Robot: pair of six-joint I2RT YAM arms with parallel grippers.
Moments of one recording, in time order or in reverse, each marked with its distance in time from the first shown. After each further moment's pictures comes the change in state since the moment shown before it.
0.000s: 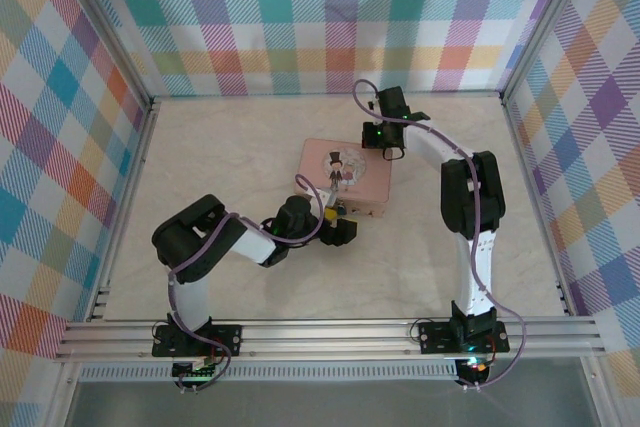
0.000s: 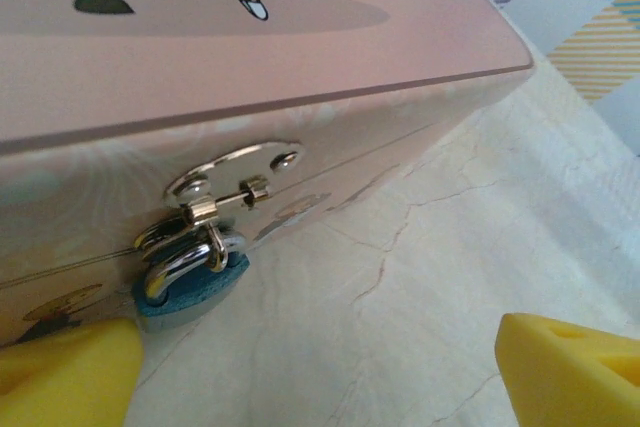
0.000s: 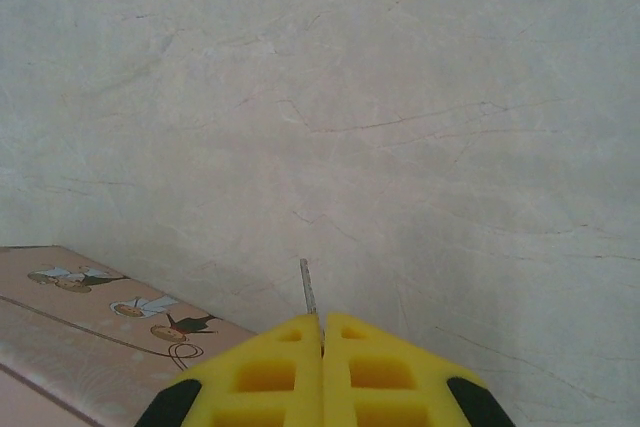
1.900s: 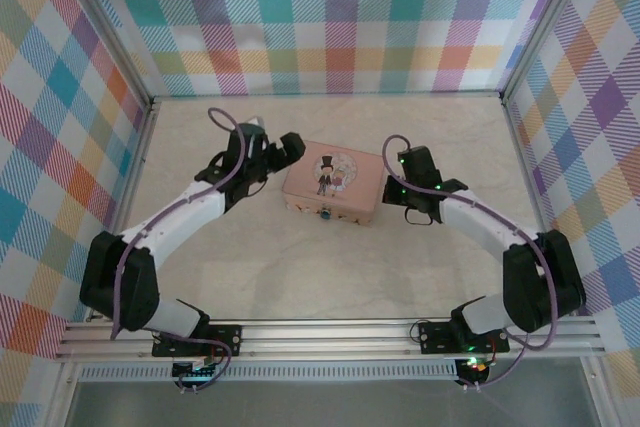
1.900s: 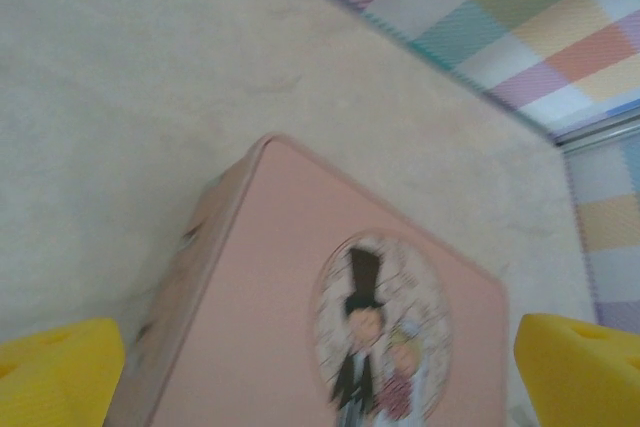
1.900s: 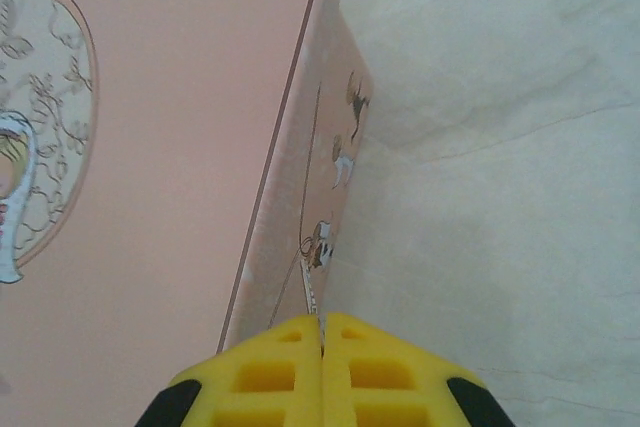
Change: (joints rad) left arm 0.302 -0.459 0.375 -1.009 -0.297 -0.318; right arm 0.074 -0.739 -0.822 0.129 0.132 0.230
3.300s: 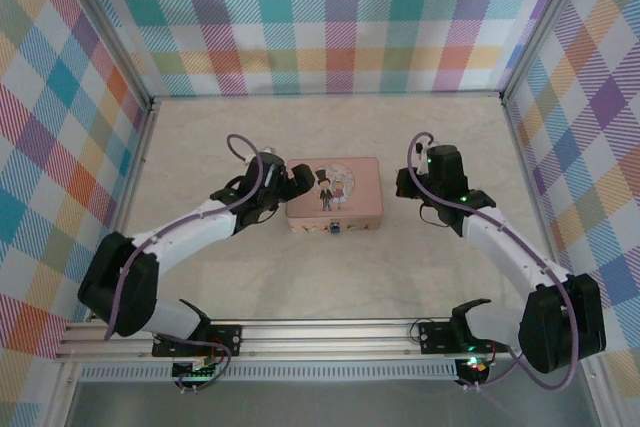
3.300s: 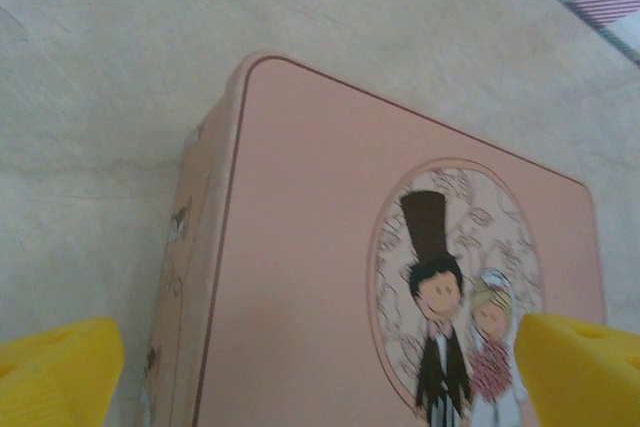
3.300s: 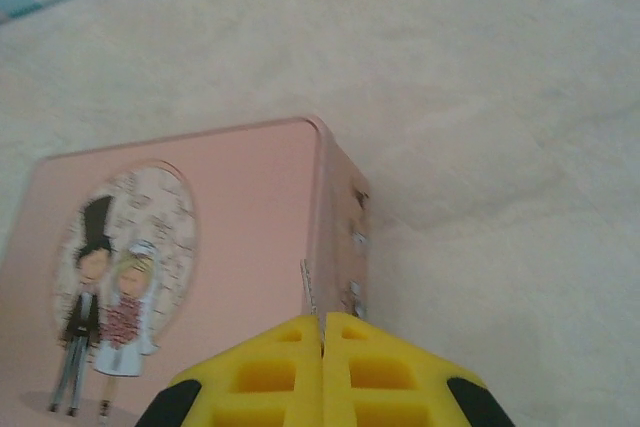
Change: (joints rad) left arm -0.109 0.026 -0.121 0.019 -0.085 -0.080; right arm -0.080 -0.195 -0.080 0.079 -0.097 -0.053
